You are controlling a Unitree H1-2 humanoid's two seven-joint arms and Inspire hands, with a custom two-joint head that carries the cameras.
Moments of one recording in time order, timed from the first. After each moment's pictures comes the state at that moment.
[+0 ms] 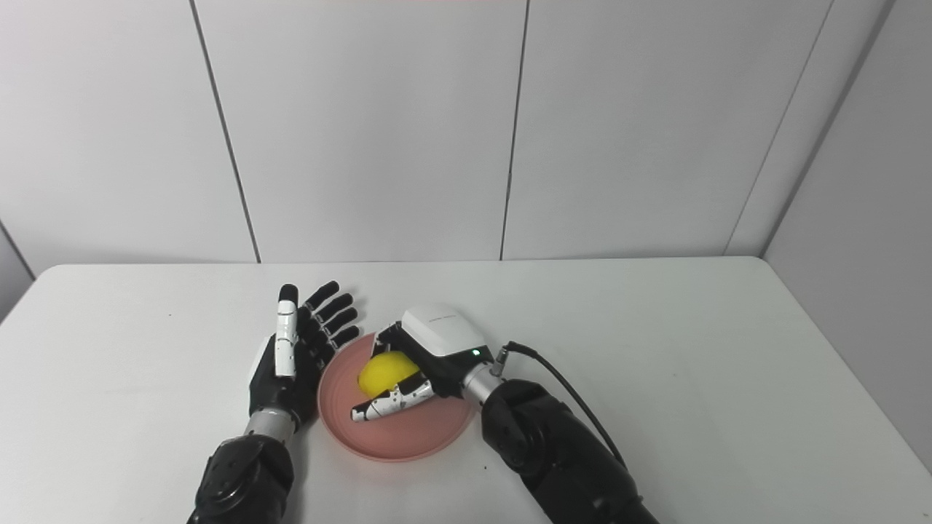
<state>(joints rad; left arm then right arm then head) -0.41 -0.15 0.08 0.31 -0.21 0.14 -0.02 -0.58 -0.22 0.47 0.29 -0.76 -0.05 0.15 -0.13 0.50</state>
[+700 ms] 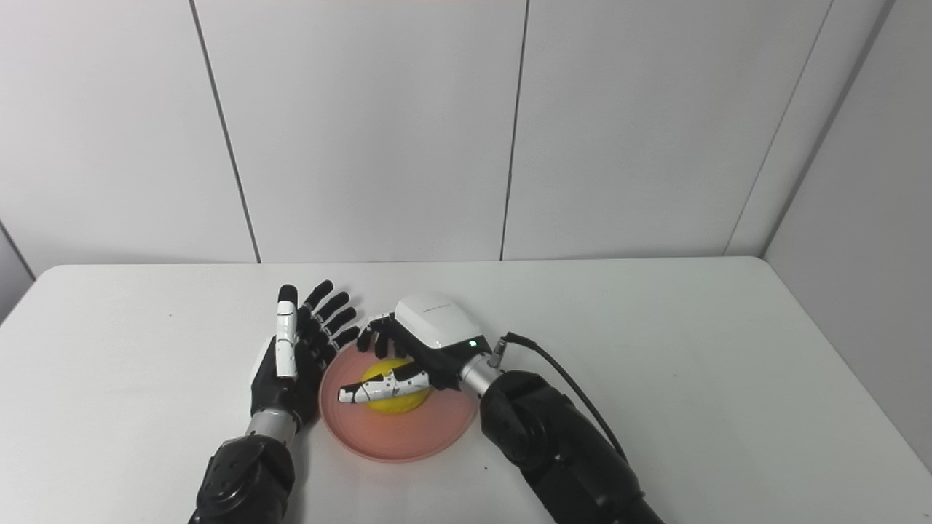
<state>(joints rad) -0.41 -0.14 0.07 0.31 -0.21 0.14 -0.02 -0.59 -0.22 0.45 0.21 -0.78 -0.05 0.19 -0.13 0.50</state>
